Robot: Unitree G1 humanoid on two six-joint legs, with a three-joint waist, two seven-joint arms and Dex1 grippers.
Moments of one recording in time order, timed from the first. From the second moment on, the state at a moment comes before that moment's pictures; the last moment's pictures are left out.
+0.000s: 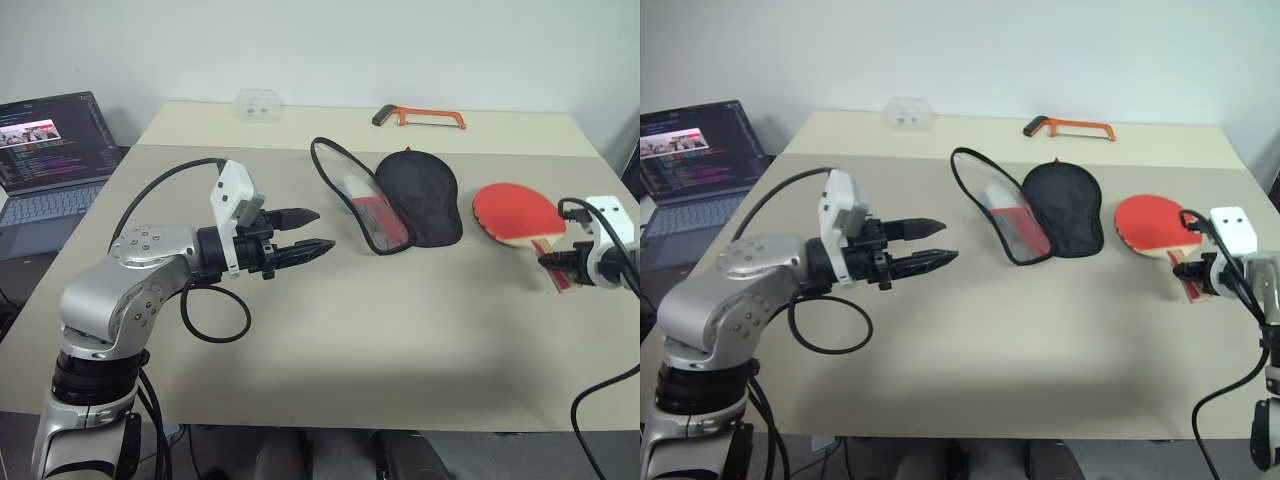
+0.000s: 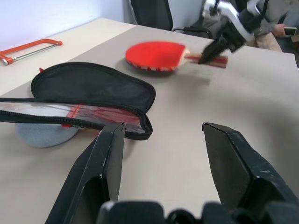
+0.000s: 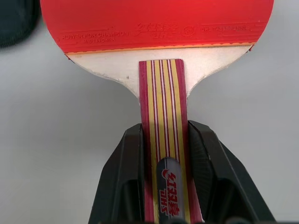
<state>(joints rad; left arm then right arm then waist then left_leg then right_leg) -0.53 0.70 0.07 -0.40 -0.66 0.79 -0.86 -0.67 -0.88 -0.20 0.11 0.26 1.32 0.54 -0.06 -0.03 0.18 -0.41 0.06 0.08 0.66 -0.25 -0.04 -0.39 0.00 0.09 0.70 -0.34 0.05</state>
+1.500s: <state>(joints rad) -0.42 0.72 0.08 -0.53 -0.70 0.82 -0.71 -1.19 -0.29 -0.16 0.99 0.14 0.73 0.23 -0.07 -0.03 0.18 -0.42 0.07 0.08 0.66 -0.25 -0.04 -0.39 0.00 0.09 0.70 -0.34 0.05</state>
